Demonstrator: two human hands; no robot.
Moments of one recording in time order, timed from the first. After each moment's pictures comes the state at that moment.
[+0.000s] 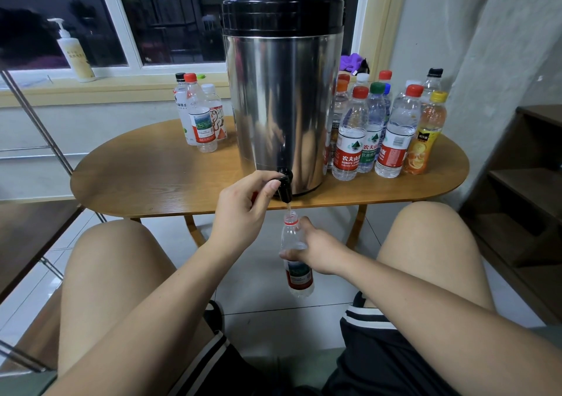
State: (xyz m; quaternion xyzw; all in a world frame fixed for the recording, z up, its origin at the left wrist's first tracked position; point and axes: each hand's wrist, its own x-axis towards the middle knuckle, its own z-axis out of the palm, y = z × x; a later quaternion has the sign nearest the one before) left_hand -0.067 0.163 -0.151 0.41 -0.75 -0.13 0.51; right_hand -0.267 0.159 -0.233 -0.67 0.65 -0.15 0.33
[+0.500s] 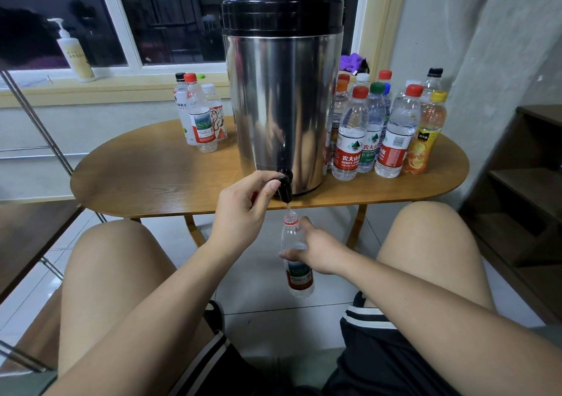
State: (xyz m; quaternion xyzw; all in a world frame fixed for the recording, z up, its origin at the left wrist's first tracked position) left_hand -0.067 0.162 -0.151 0.41 -0.75 -0.14 0.50; right_hand -0.266 0.160 -0.231 -0.67 0.65 -0.14 0.33
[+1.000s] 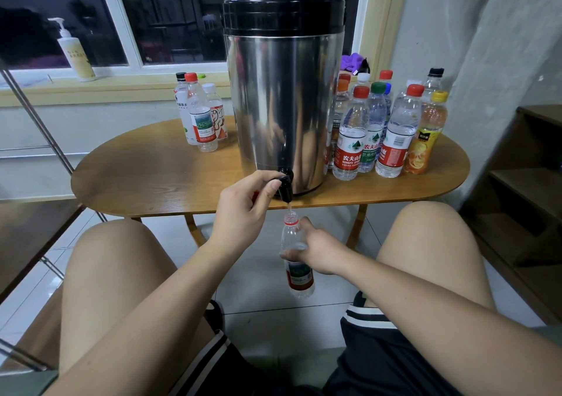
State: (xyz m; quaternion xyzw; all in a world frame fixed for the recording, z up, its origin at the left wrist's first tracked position) left_hand -0.067 0.162 -0.152 0.40 -0.75 -0.13 0.50; right_hand -0.266 0.161 -0.231 -0.67 0.66 -0.13 0.31
